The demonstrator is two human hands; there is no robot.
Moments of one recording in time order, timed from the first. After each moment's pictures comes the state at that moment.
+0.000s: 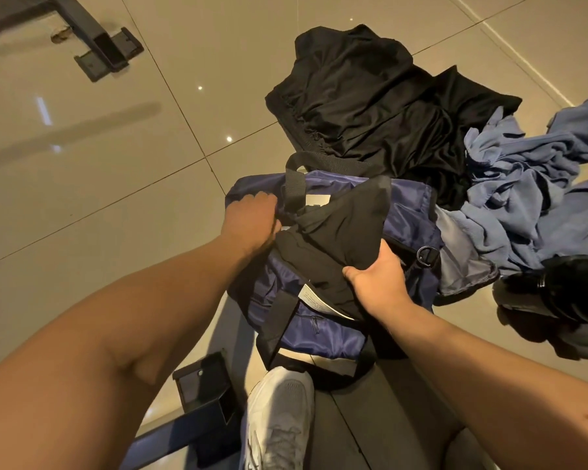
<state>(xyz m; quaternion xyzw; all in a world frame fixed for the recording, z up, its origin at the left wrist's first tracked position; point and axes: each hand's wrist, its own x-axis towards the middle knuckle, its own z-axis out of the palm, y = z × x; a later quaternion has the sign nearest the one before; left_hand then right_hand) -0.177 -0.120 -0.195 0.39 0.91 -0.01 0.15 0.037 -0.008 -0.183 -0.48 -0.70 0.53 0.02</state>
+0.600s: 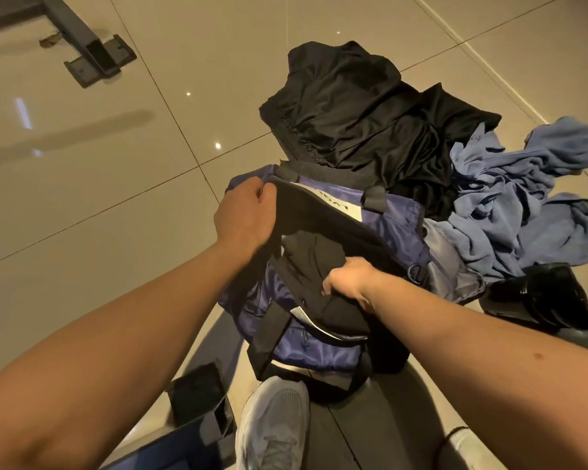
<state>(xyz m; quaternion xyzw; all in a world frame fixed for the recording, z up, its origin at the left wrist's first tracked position) -0.168 -0.110 -0.155 0.19 0.93 0.29 0.13 -0.006 -0.004 -0.179 -0.52 -0.64 0.52 -0.24</state>
